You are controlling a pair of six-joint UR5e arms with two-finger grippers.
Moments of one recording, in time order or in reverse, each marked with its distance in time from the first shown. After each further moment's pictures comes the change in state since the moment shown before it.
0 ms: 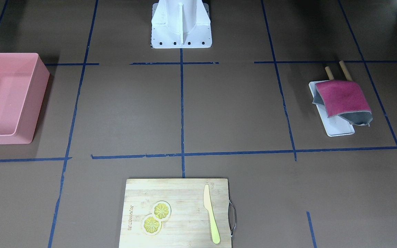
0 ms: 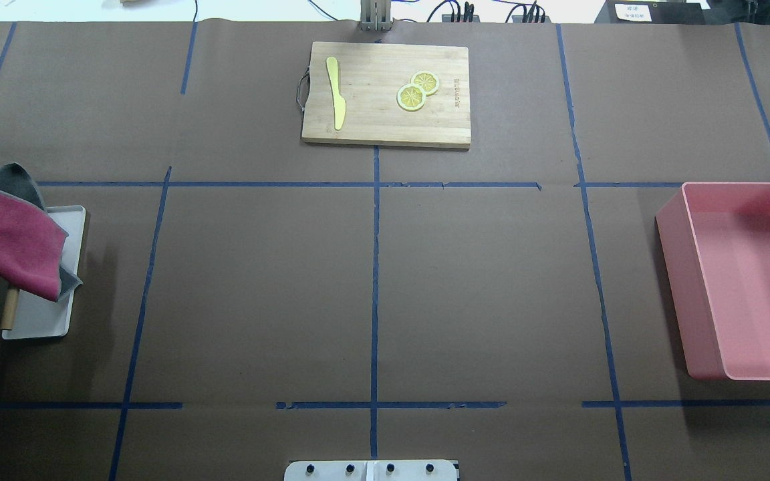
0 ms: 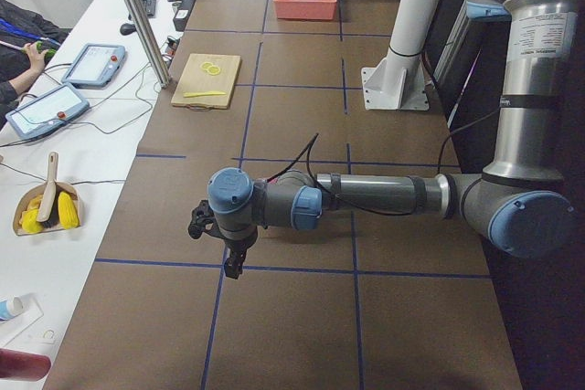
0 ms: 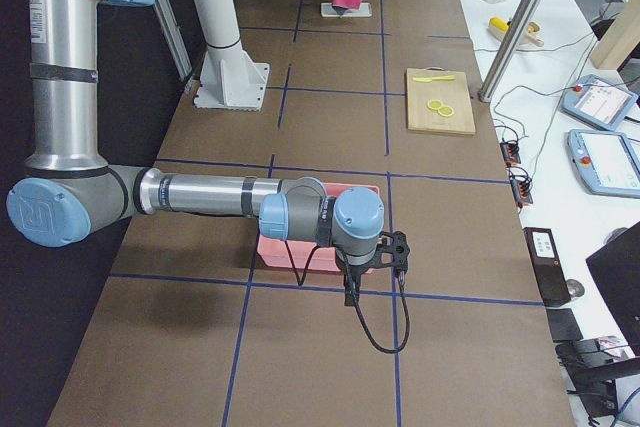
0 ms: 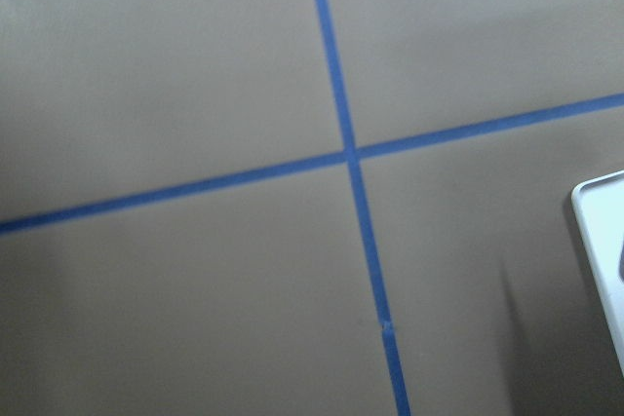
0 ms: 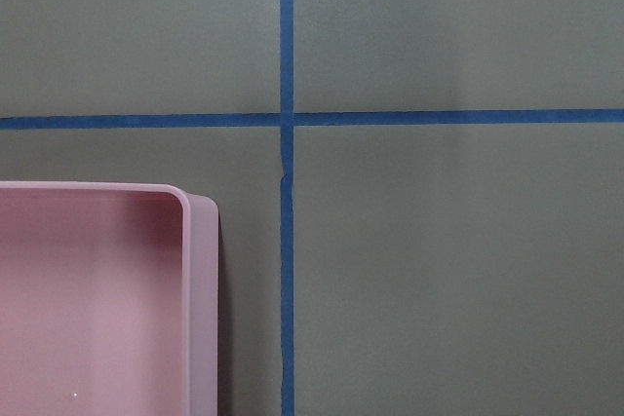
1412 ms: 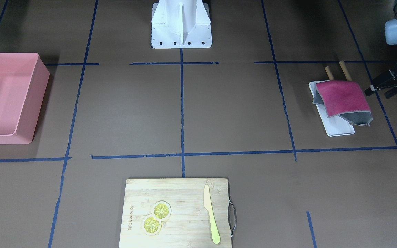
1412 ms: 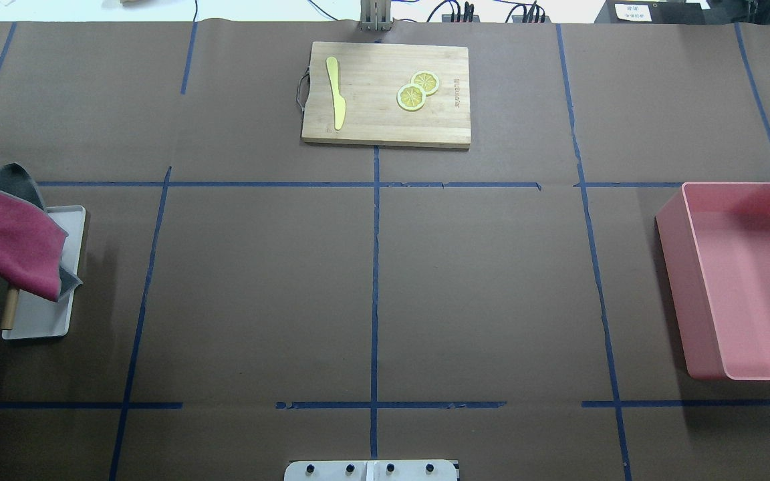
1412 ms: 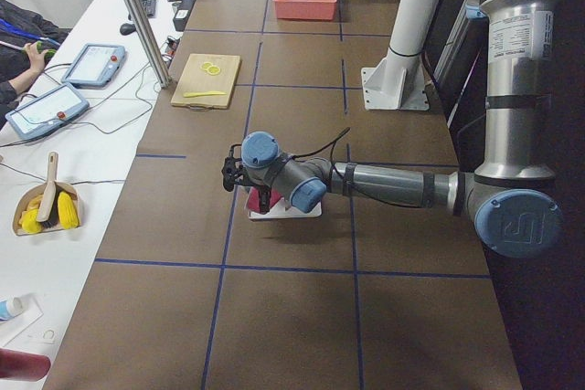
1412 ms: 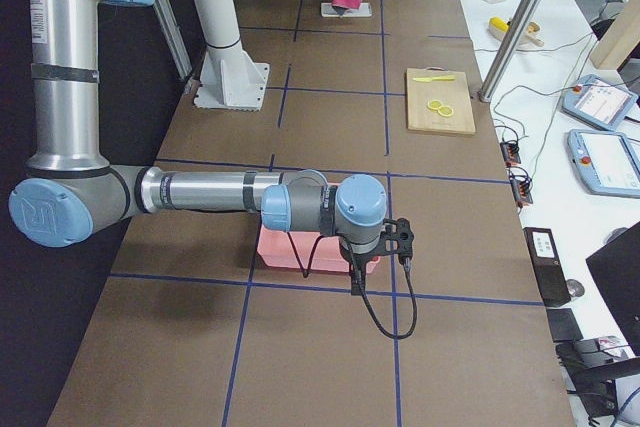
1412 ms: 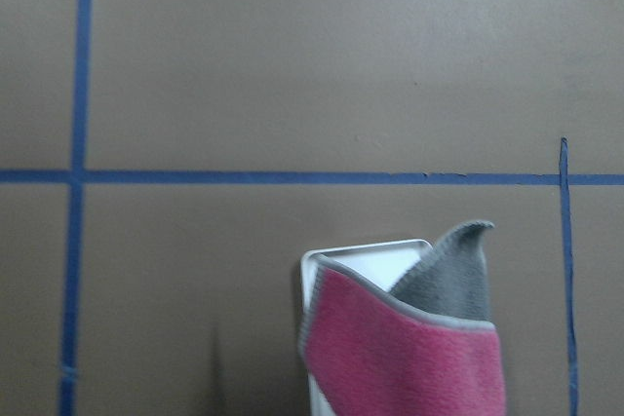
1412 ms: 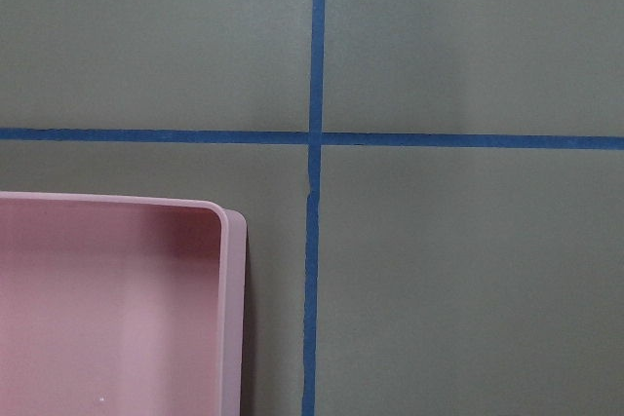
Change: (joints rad) left arm 0.313 0.080 -0.101 -0.465 -0.150 -0.875; right arm -0.002 0.005 0.034 0.003 0.017 -0.002
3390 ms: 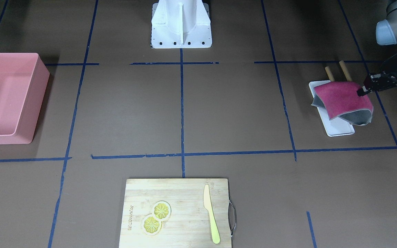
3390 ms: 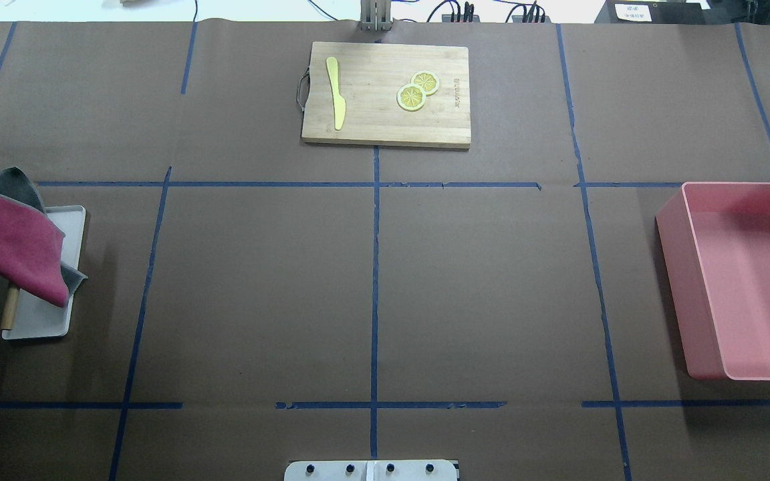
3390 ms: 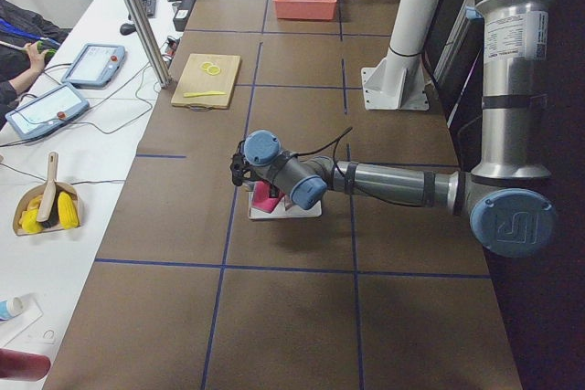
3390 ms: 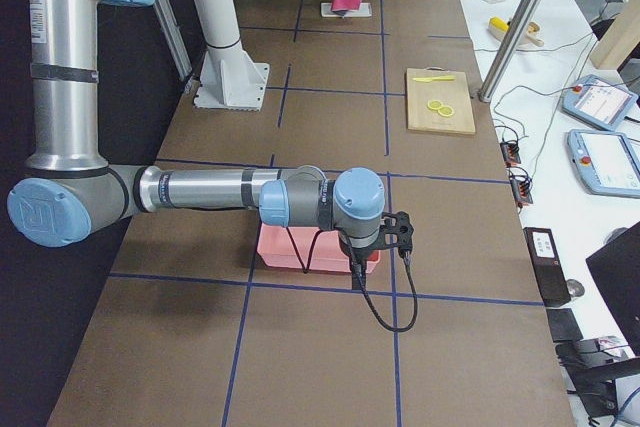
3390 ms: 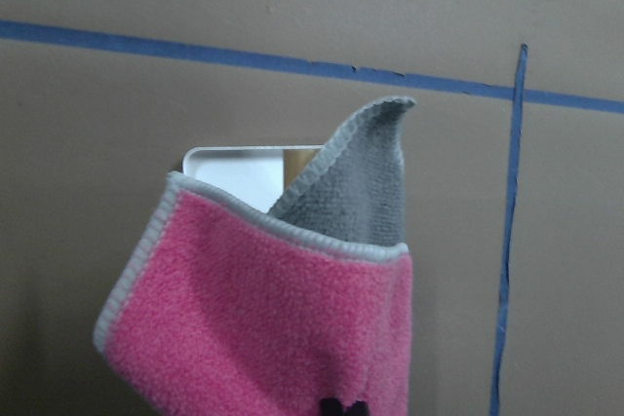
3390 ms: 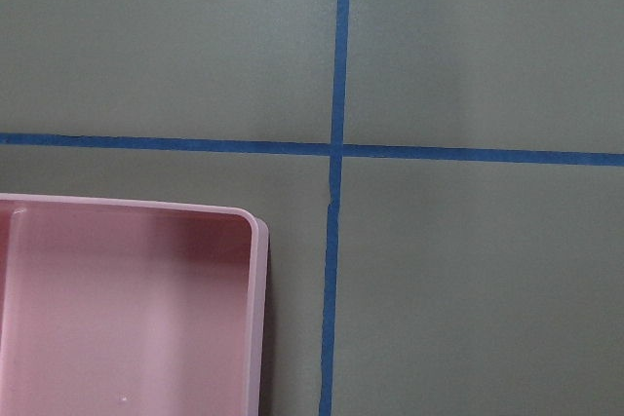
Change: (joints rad) left arm 0.035 0.004 -0.010 -0.002 -0.095 -0.025; right arm 0.001 -0.006 0.025 0.006 0.013 0.001
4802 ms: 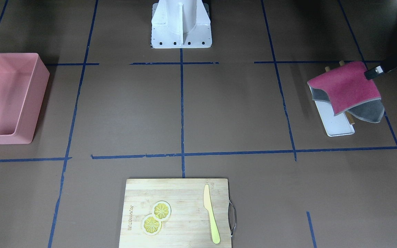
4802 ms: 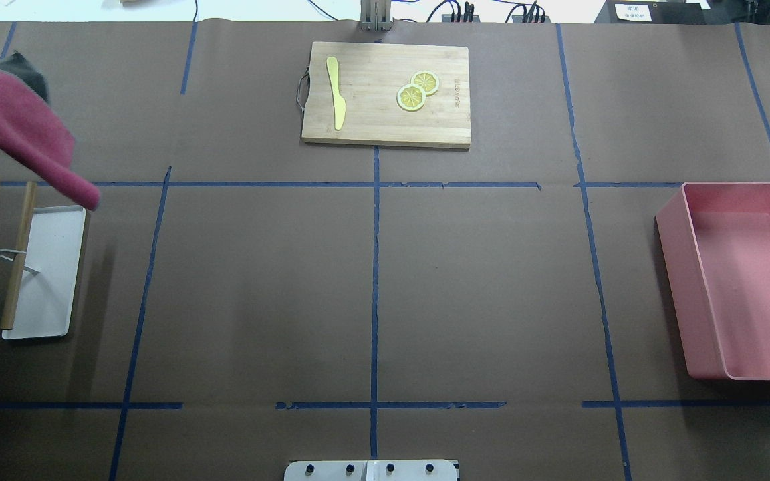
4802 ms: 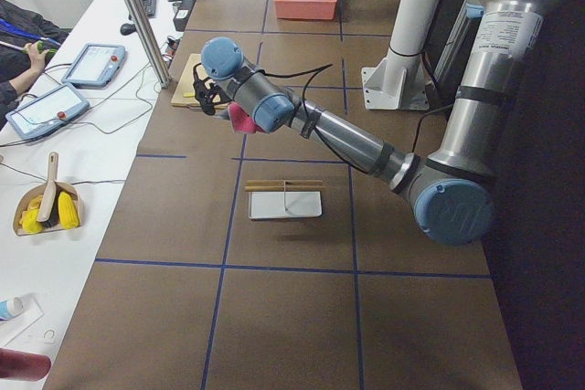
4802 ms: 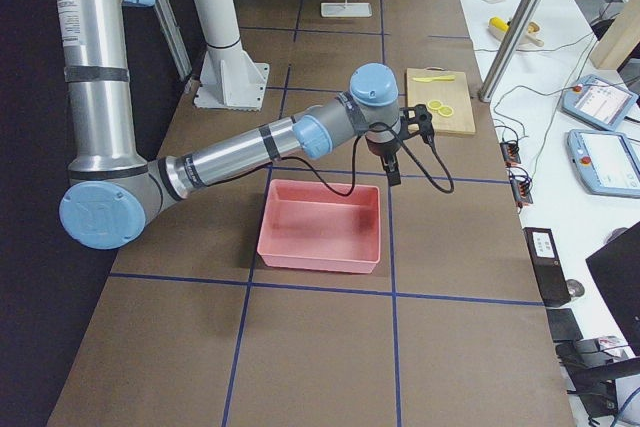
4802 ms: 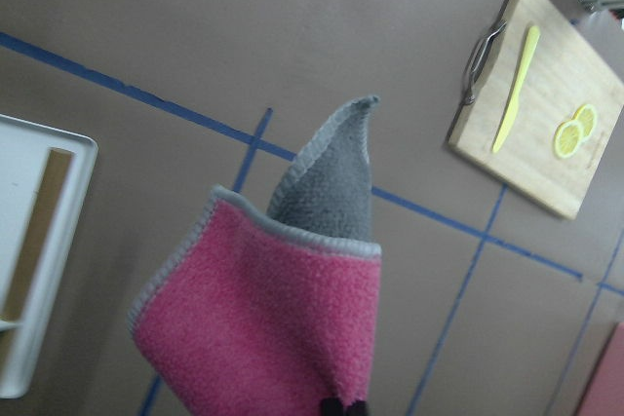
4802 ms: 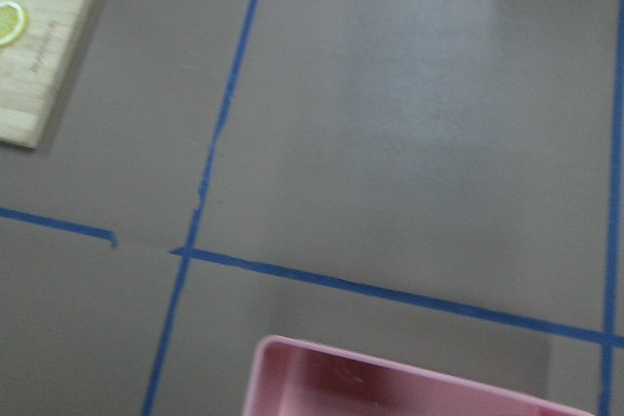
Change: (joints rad) left arm -0.162 -0.323 -0.135 0.287 -0.234 -0.503; right arm -0.264 0.142 0.209 0.297 -0.017 0.509
